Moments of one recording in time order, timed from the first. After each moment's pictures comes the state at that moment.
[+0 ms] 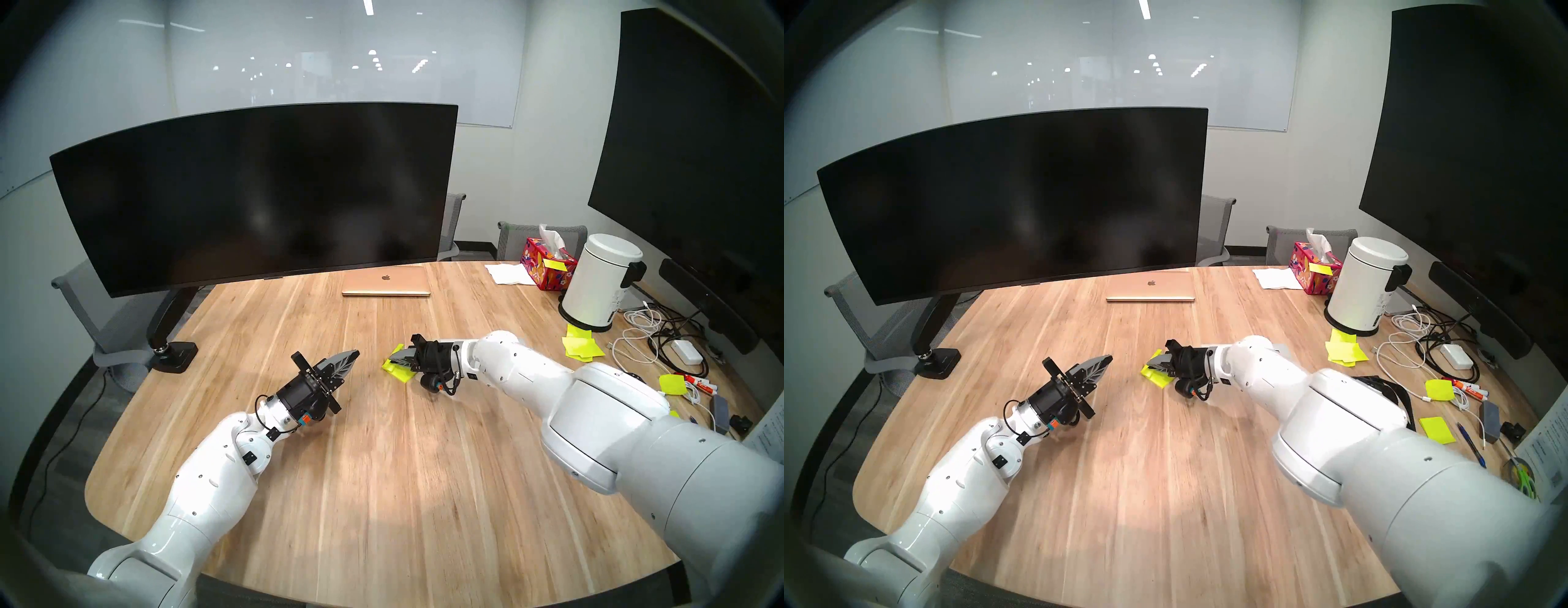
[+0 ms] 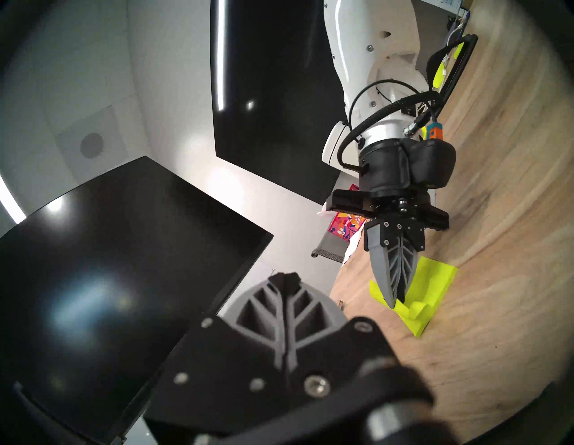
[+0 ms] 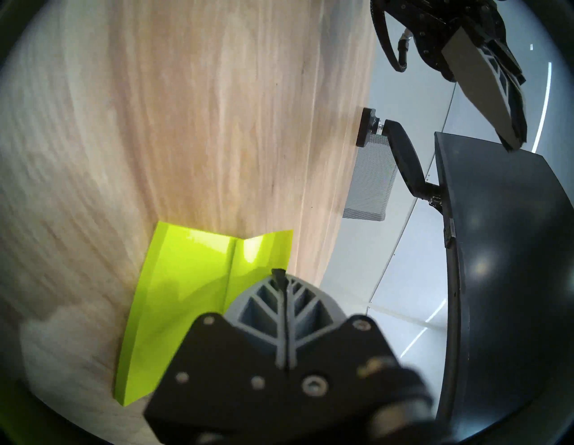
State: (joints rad) left arm 1.39 -1.23 -1.36 -1.13 0.93 -0.95 0.26; right arm -0.55 -1.51 0.51 -0.12 -1.60 -0.75 -0.72
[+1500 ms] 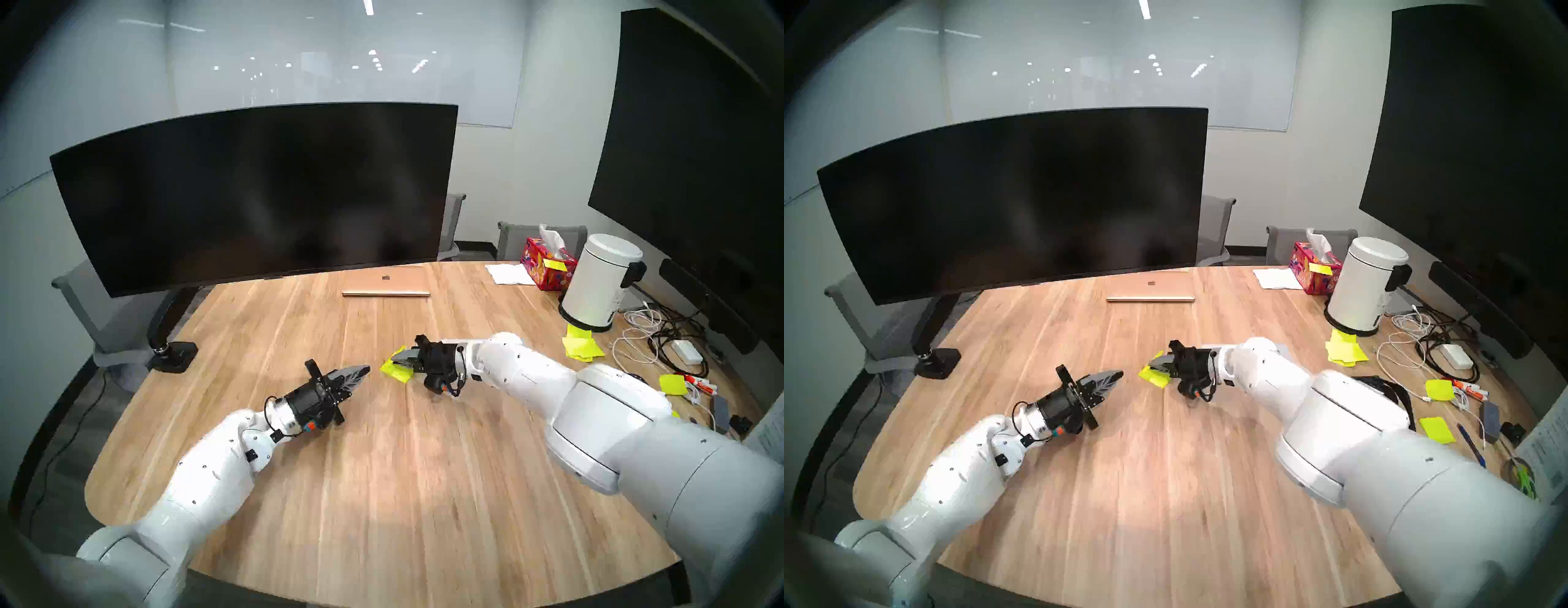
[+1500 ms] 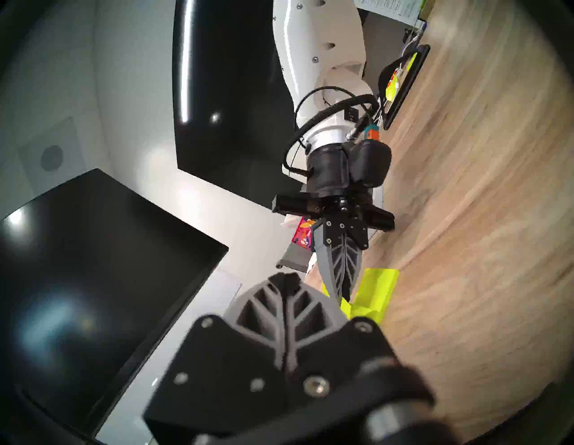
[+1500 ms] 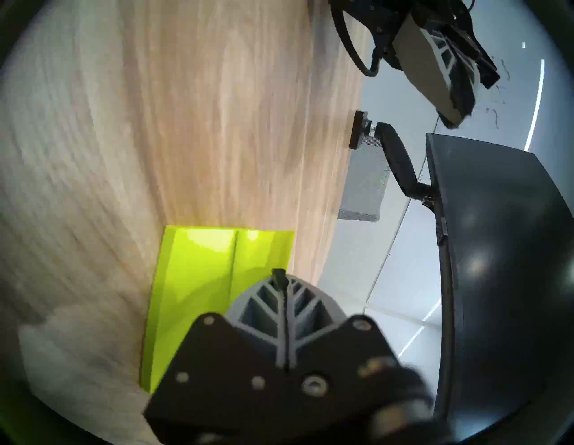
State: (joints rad) left arm 1.30 -1.17 -1.18 -1.03 0.91 -0.96 0.25; right arm -0.55 -1.49 0.50 -0.11 -1.61 -0.78 -0.77
